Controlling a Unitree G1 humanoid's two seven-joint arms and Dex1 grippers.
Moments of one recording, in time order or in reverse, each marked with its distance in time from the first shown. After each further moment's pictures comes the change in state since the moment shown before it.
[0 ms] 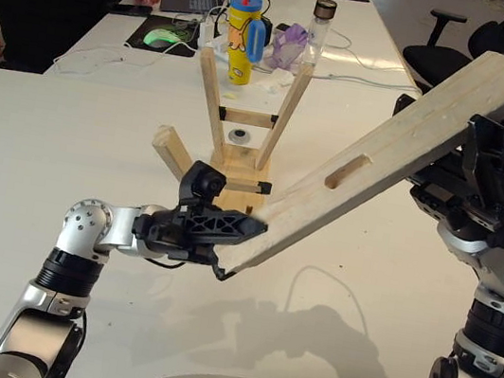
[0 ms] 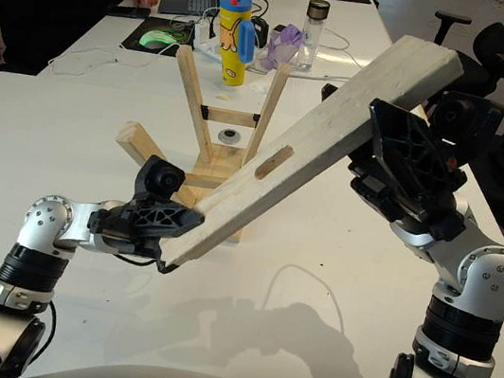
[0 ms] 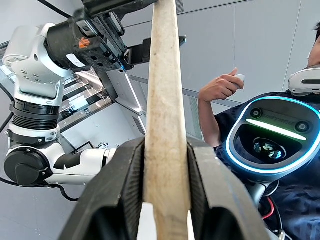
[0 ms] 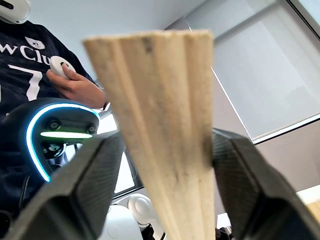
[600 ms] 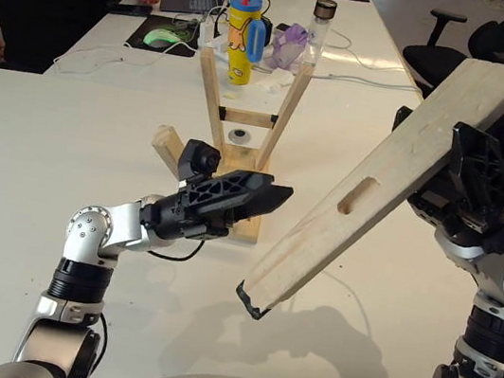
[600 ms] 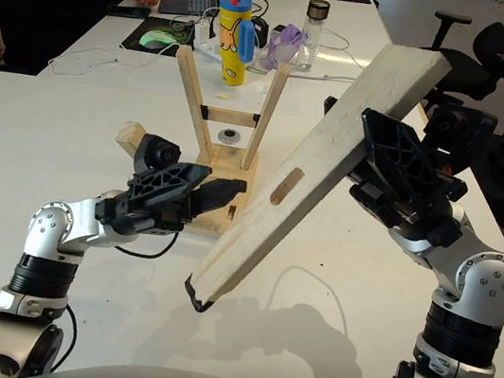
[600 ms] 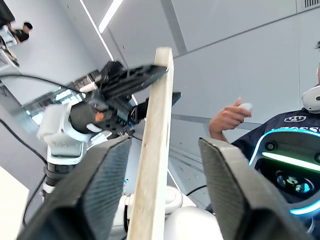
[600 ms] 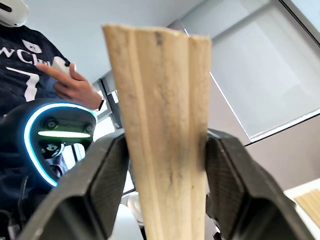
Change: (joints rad) left arm 0.043 -0.123 0.120 -0.060 -0.008 -0.164 0.213; right arm 0.051 -0.022 0.003 -0.001 -0.048 0.003 0.019
